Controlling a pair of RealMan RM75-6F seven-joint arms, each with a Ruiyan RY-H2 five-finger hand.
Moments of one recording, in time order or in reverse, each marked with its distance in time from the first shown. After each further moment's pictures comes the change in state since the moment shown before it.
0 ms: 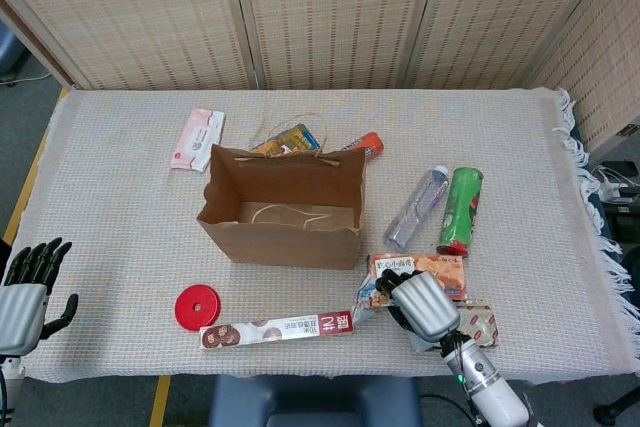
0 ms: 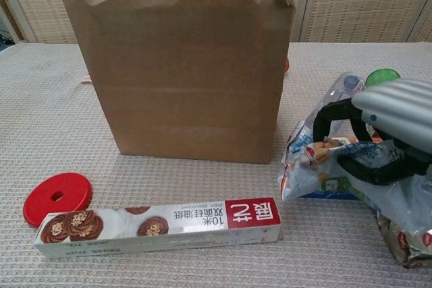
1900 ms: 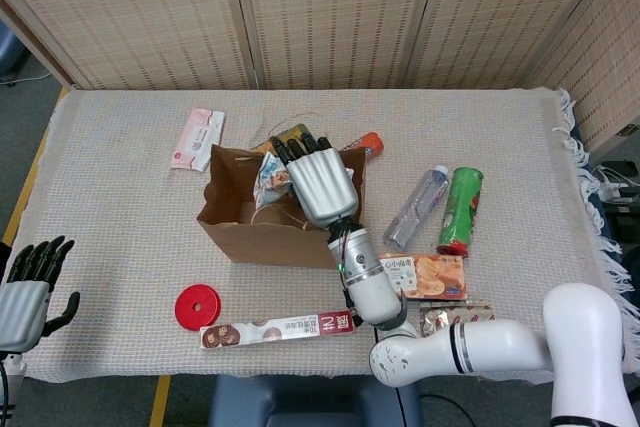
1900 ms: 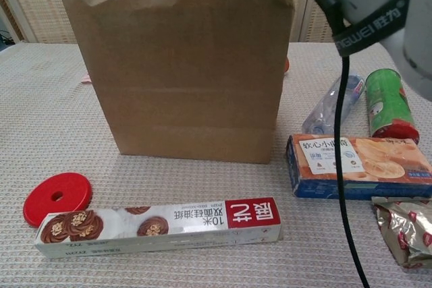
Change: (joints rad) left arm -0.014 0.002 -0.001 0.011 -0.004 -0.020 -0.008; right arm 0.743 -0.235 0.455 0.117 0.733 0.168 -0.405
